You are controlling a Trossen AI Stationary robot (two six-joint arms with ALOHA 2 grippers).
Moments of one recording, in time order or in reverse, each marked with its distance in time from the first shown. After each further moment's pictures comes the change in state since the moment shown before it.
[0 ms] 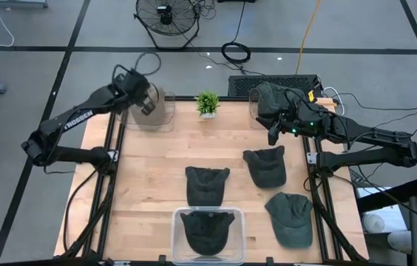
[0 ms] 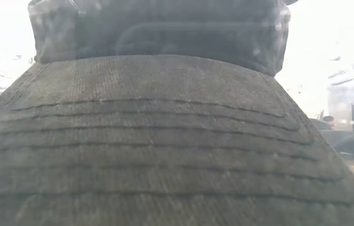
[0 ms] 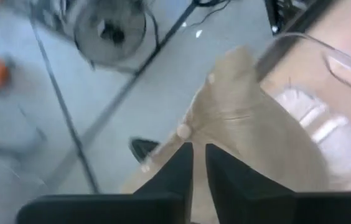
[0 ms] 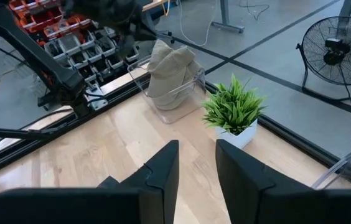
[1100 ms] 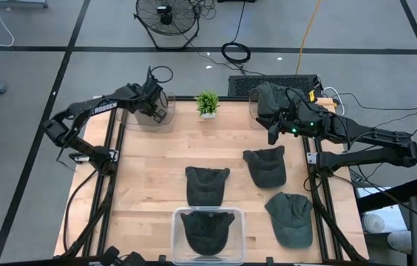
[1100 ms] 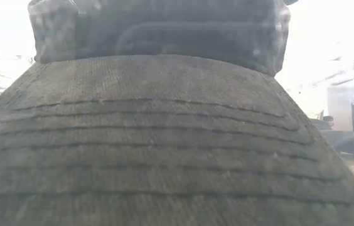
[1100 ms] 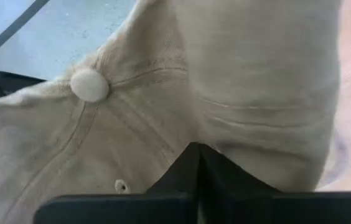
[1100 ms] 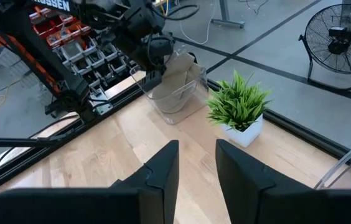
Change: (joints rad) left arm 0.066 0.303 -0.063 0.013 0.241 -0.278; right arm 0.003 0.000 0.000 0.000 -0.002 0.067
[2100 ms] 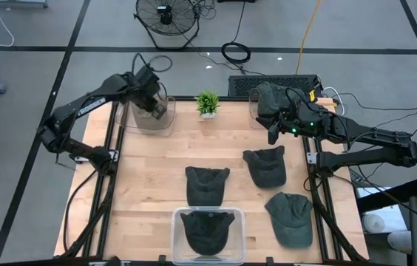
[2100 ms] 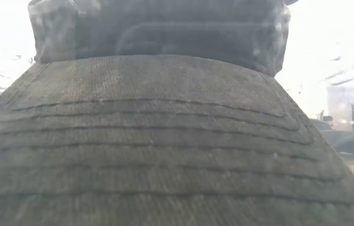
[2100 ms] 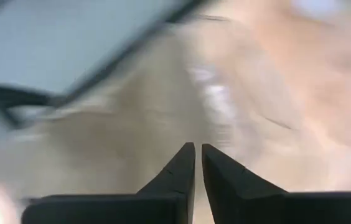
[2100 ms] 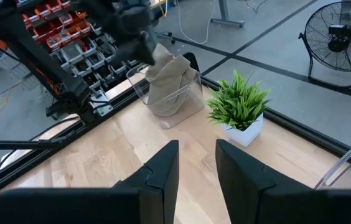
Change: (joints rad) left arm -0.061 -0.089 0.277 -0.313 0.157 -0.041; right arm -0.001 0.000 0.000 0.000 0.001 0.014
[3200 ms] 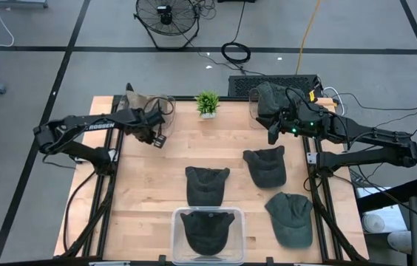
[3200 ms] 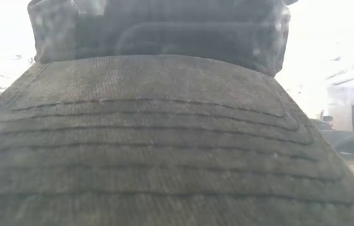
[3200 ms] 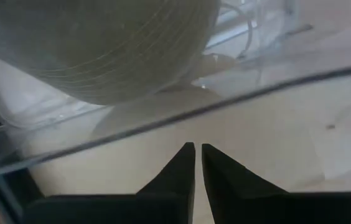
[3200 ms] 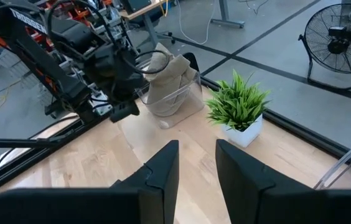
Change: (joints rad) left arm -0.237 -0.054 -0.504 0.194 -0.051 -0.496; right arm -0.002 0.000 0.000 0.000 -0.002 -0.012
